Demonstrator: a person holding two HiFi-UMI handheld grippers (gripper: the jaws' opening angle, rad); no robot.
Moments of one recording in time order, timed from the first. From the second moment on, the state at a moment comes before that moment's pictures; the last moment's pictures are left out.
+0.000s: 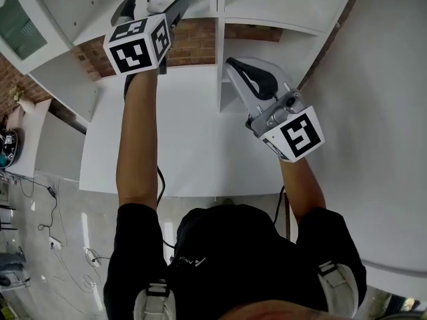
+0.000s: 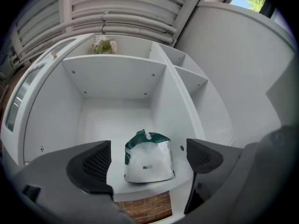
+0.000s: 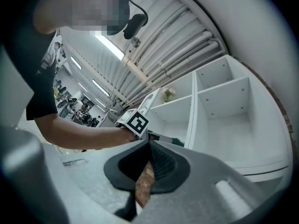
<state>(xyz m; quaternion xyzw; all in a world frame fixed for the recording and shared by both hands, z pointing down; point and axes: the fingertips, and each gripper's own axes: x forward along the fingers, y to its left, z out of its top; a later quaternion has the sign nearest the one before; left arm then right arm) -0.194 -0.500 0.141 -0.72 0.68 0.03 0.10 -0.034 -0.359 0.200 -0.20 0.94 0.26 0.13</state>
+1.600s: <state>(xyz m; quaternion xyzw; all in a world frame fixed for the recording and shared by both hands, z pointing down) -0.210 -0.481 0.136 -0.69 0.71 0.03 0.13 -0.037 -0.358 0.201 -0.21 0.94 0.24 0.16</state>
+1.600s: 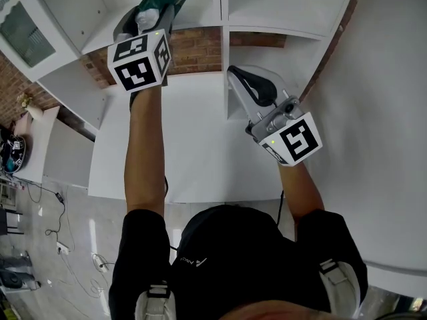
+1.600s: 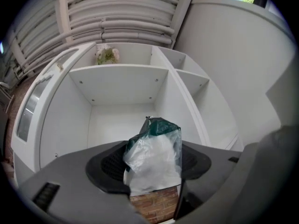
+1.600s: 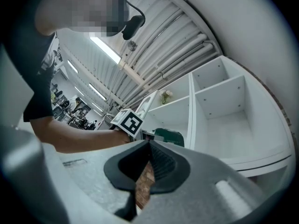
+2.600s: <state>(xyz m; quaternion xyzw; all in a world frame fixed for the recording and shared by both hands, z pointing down) -0.159 -0.316 0.206 -0.75 0.62 0.19 0.14 -0.032 -0.340 0.237 -0.25 0.93 0.20 0.18</state>
